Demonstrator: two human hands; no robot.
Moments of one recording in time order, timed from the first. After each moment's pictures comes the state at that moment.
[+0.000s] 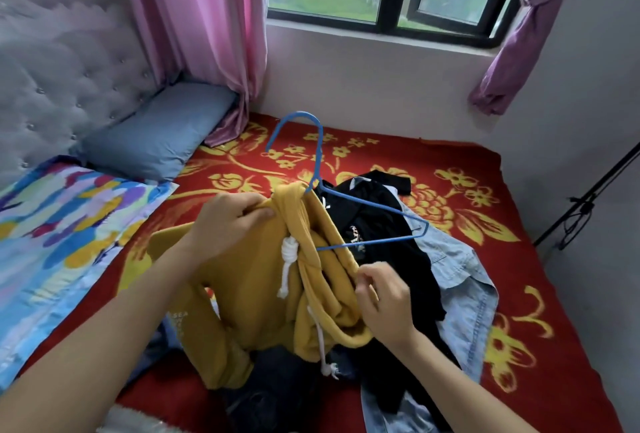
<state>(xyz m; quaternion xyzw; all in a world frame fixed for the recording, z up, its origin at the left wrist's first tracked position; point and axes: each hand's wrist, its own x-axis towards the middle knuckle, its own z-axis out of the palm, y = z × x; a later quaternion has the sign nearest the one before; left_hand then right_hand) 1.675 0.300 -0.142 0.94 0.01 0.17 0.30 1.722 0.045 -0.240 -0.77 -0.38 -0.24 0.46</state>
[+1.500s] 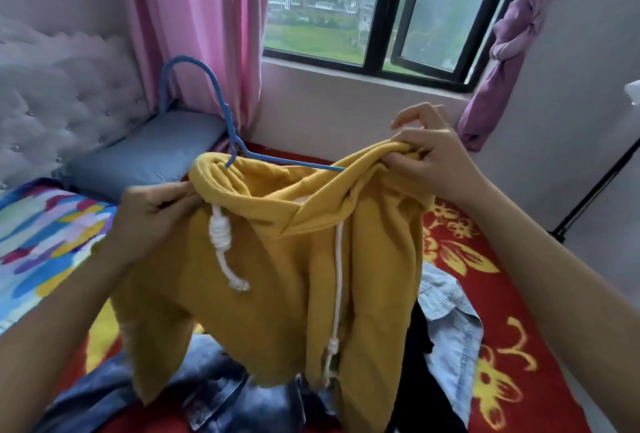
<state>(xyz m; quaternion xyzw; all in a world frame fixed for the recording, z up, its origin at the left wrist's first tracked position) 1.643 0.355 -0.106 0.86 0.02 0.40 0.31 1.798 0.051 -0.010 -0.82 -0.43 -0.20 0.32</state>
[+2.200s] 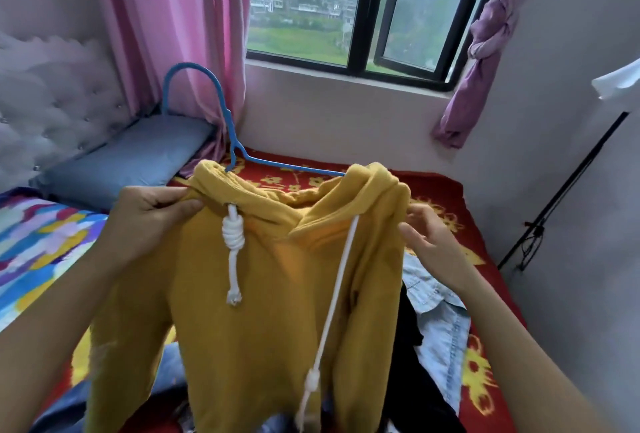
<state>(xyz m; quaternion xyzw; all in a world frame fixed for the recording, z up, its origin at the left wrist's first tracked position) 1.644 0.344 -0.103 0.84 0.06 0.32 0.42 1.780 -0.012 -0.122 -0.83 -0.26 0.01 0.49</state>
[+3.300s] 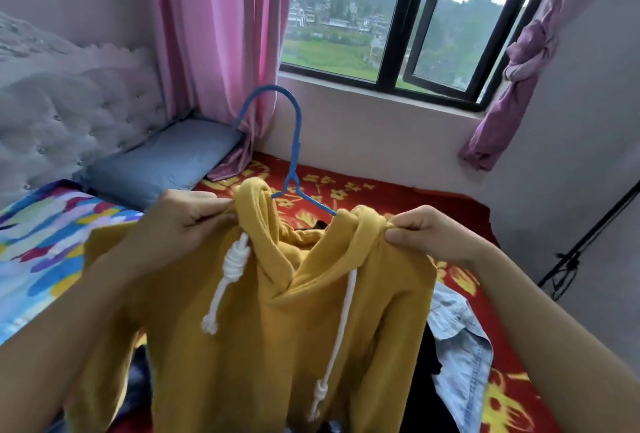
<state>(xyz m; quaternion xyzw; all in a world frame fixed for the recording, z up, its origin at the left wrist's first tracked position) 1.619 0.345 -0.075 0.91 -0.10 0.31 0.26 1.789 0.040 -0.058 -0.79 -0.41 0.19 0.41</state>
